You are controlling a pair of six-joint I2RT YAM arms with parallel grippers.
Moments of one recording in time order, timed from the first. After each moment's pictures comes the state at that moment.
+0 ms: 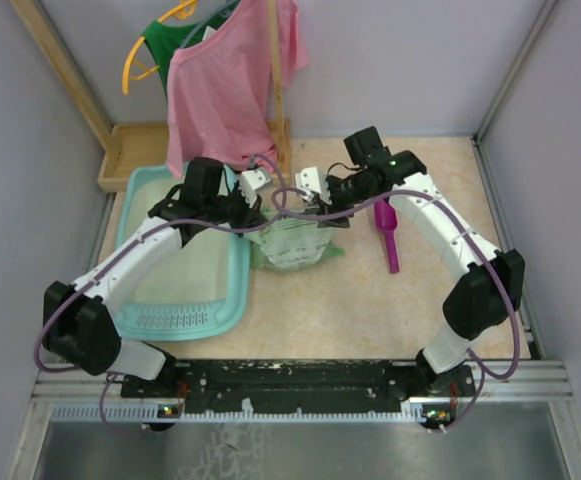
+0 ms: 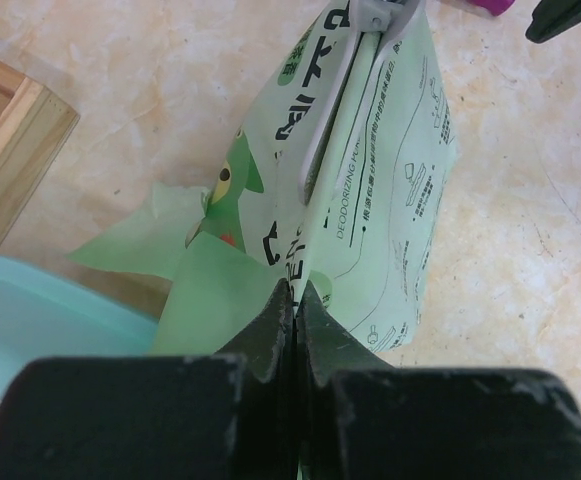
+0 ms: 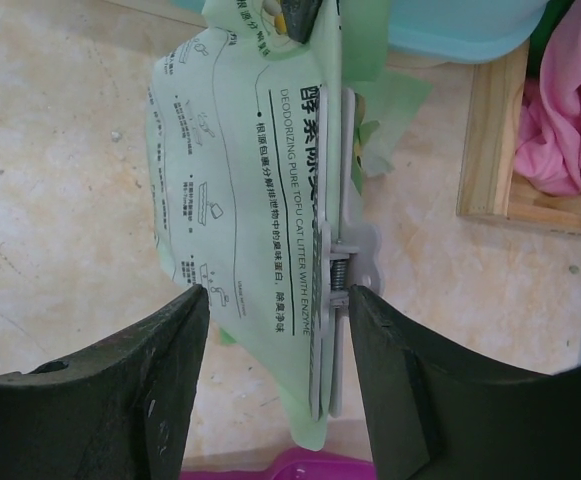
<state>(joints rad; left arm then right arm) -0.47 1.43 1.17 -0.37 0.53 0.35 0.48 1.63 1.62 -0.99 -0.68 -1.17</state>
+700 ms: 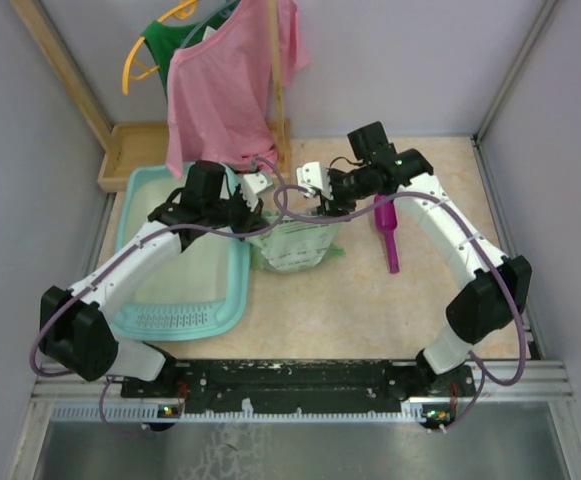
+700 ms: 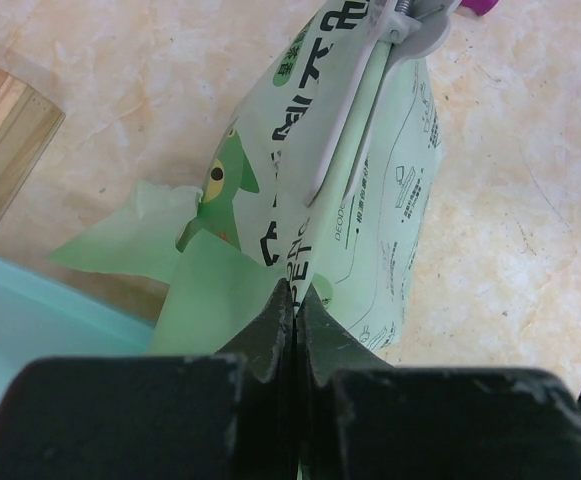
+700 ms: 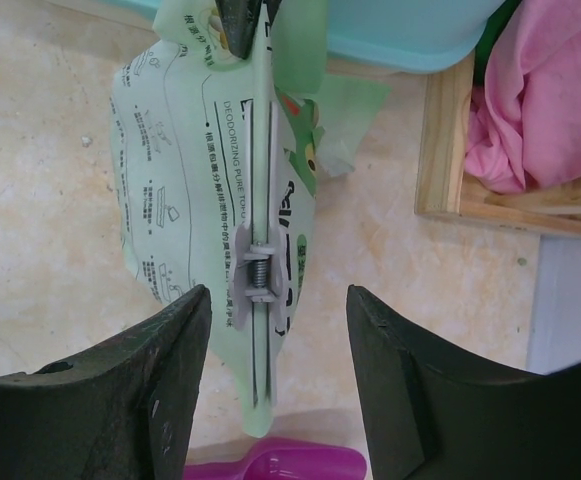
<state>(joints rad) -0.49 1.40 1.15 -0.38 0.51 0.33 0.48 1.60 1.64 -0.96 -0.65 -1.16</state>
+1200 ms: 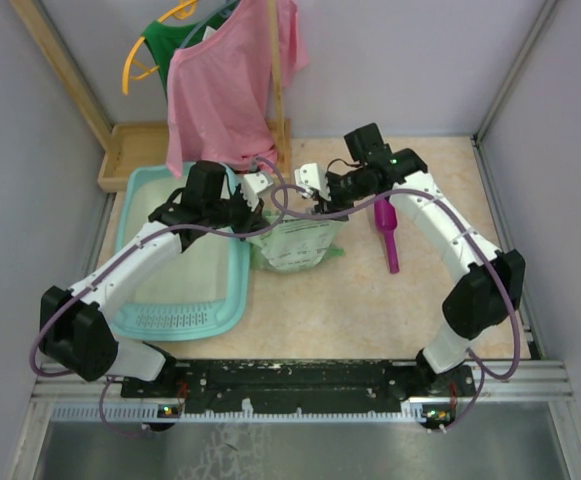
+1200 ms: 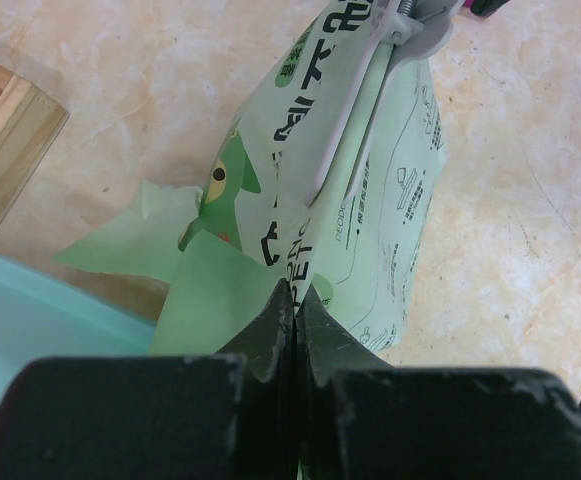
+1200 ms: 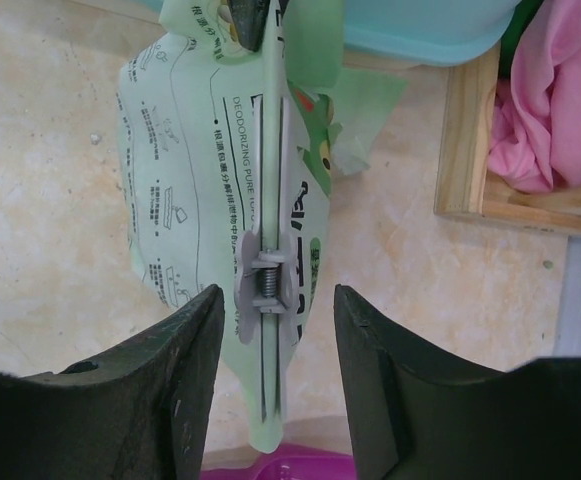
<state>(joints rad) -0.50 1.40 1.15 -0.37 0.50 0.32 0.48 1.63 1.65 -0.97 -0.66 -1.16</state>
